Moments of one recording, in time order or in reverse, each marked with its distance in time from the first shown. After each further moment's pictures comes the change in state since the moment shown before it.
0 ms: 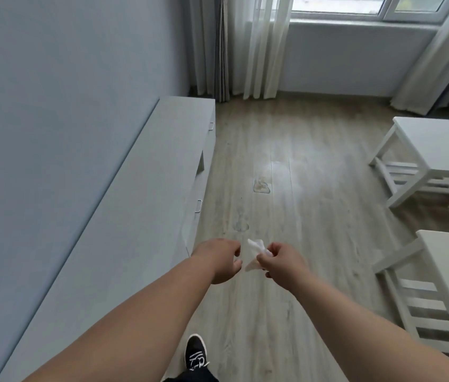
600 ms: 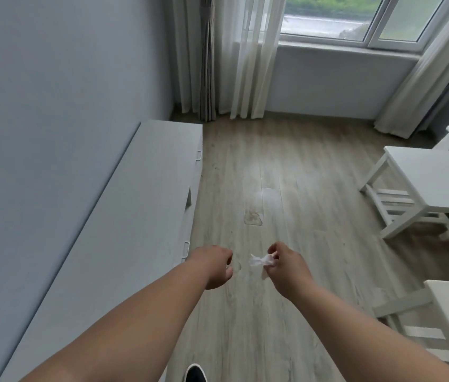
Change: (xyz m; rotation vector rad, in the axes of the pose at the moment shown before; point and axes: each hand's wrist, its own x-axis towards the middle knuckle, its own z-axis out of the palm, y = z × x) left_hand 0.206 -0.095 -0.121 0.077 -0.046 0.051; right_hand 0.198 -0.128 -0.037 -0.374 0.163 -0.111
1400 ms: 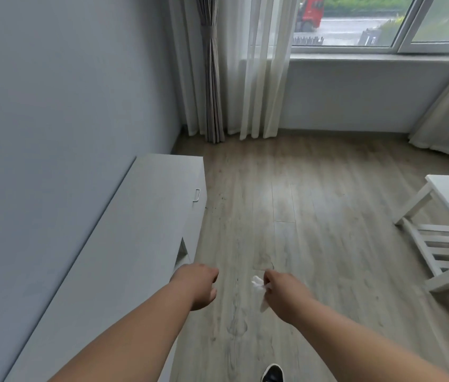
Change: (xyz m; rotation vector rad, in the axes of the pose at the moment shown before) left_hand 0.256 -0.051 -0.123 0.147 -0.034 -0.095; right_hand 0.298 -0.012 -0.075 -0.324 -0.240 -0.160
